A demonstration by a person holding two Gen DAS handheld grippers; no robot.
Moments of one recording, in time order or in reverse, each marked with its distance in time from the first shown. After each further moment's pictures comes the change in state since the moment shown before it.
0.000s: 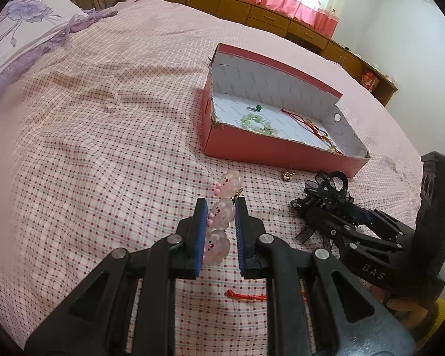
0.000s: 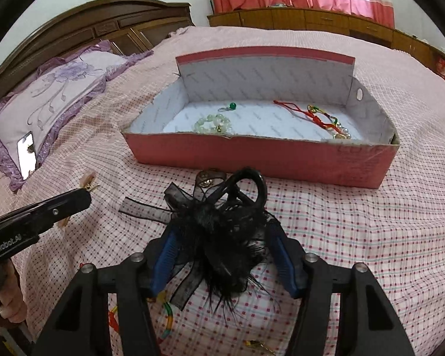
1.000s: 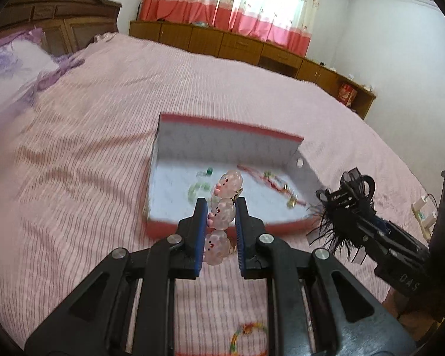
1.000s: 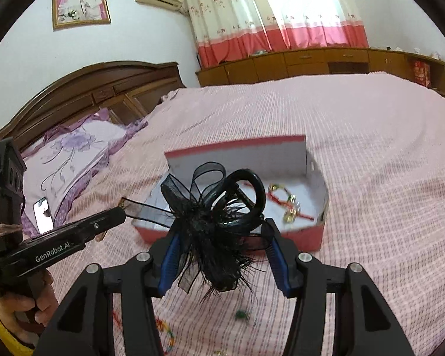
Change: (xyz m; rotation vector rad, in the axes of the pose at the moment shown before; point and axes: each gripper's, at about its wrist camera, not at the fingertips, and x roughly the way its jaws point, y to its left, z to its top) left arm -0.009 -0.062 0.068 0.100 -0.165 -0.067; right arm -0.086 -0.039 0.043 0.102 -0.275 0.010
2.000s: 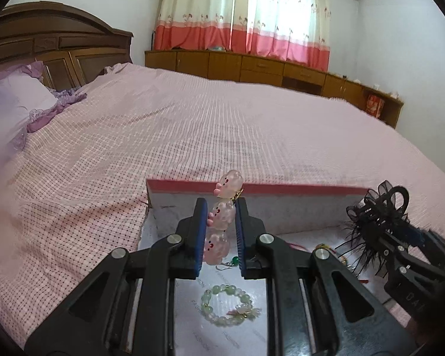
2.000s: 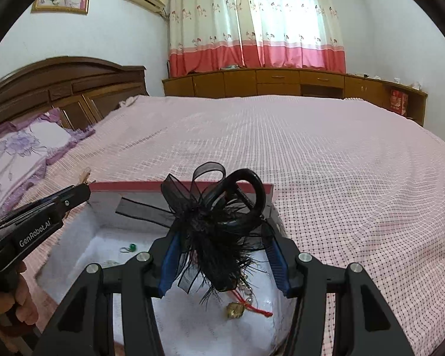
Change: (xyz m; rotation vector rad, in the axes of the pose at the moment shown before) left arm 0.110 0.004 0.047 0.060 -0.115 0.171; right arm 0.114 -0.044 0.056 -0.080 -0.062 -0.234
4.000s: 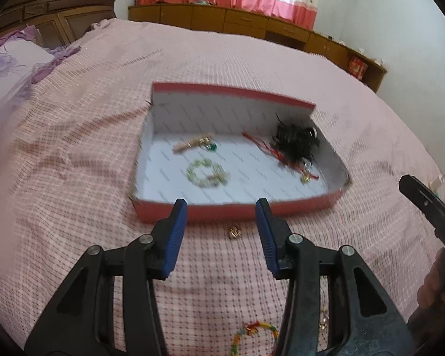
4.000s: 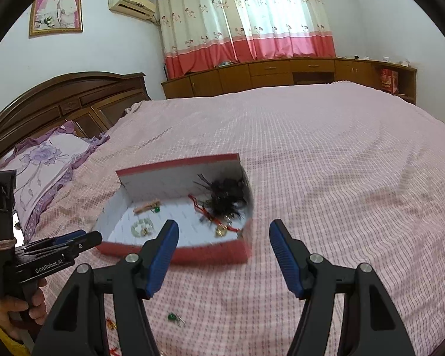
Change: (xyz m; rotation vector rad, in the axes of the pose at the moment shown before) left arm -0.088 -0.012 -0.053 -0.003 0.270 -0.106; right arm -0.144 -0.038 -0.042 0.103 0.031 0.049
